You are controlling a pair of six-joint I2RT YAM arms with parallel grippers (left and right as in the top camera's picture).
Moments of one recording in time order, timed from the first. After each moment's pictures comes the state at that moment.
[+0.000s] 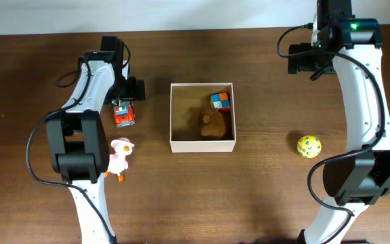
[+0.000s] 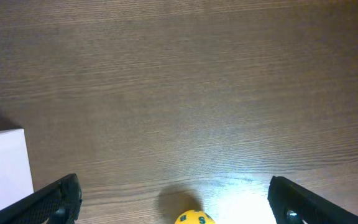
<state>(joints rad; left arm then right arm) -0.04 2.32 1.91 -1.01 -0.01 -0.11 -0.02 2.00 2.12 -1.29 0.16 0.06</state>
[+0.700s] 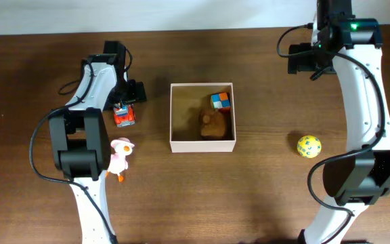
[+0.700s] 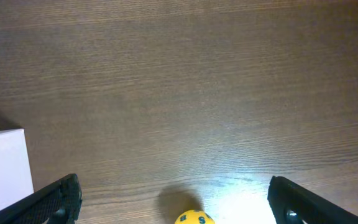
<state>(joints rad) -0.04 2.36 1.90 -1.01 -0.02 -0.26 -0.02 2.00 2.12 -1.29 0.16 0.06</state>
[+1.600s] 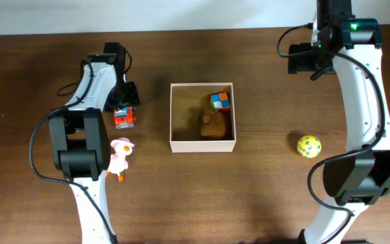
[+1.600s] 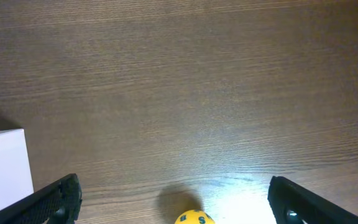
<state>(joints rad) -0.04 2.36 1.90 -1.06 -0.05 -0.27 -0.02 2.00 2.12 -1.29 0.16 0.06</state>
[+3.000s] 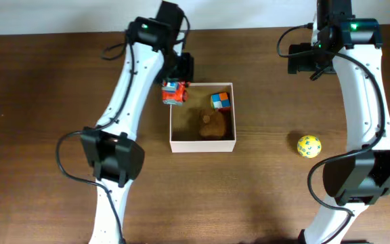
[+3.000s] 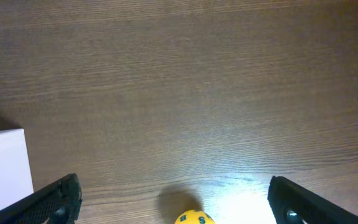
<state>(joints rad) -0.36 2.37 2.52 -1.47 0.13 -0.29 -0.02 2.00 2.12 -1.29 0.16 0.06</state>
